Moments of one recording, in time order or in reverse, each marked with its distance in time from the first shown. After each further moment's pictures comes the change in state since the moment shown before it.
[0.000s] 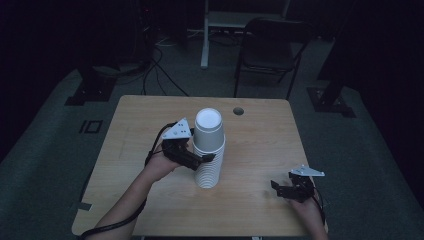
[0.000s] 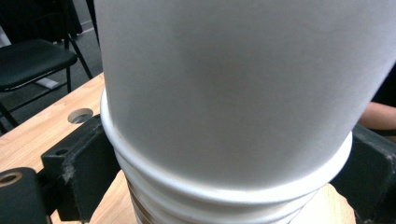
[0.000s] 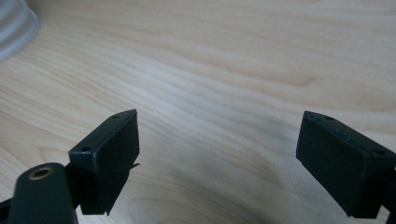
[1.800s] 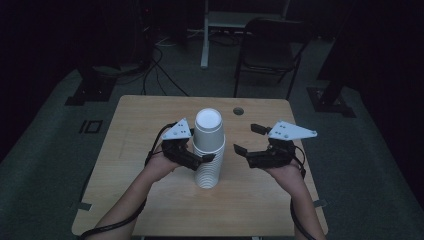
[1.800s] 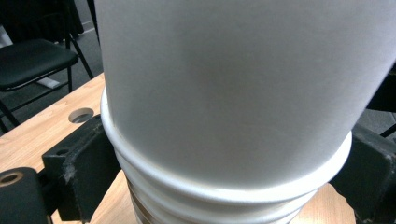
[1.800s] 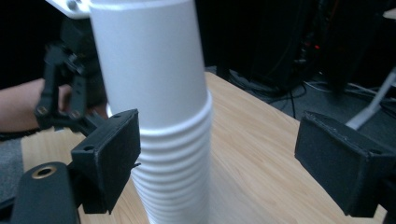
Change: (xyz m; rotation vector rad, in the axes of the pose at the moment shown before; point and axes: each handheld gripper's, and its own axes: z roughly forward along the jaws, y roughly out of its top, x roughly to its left) left arm -0.001 0.000 0.000 -0.003 0.002 -0.005; right arm 0.129 0.182 -0.085 -0.378 0.352 -0.319
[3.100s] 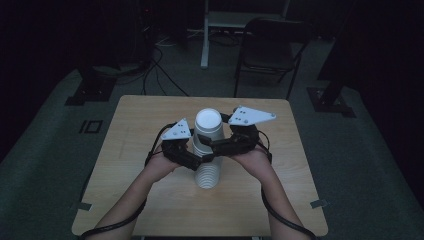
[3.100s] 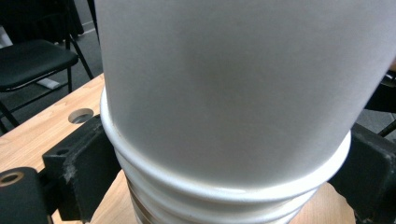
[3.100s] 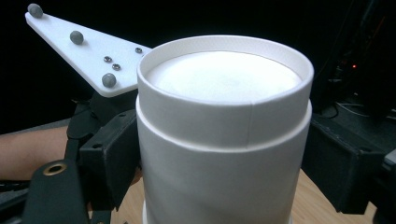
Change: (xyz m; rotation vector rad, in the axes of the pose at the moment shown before) left arm -0.001 -0.001 0.000 -0.002 -0.001 -0.003; right arm 0.031 0.043 0.067 -0.017 0.103 -0.055
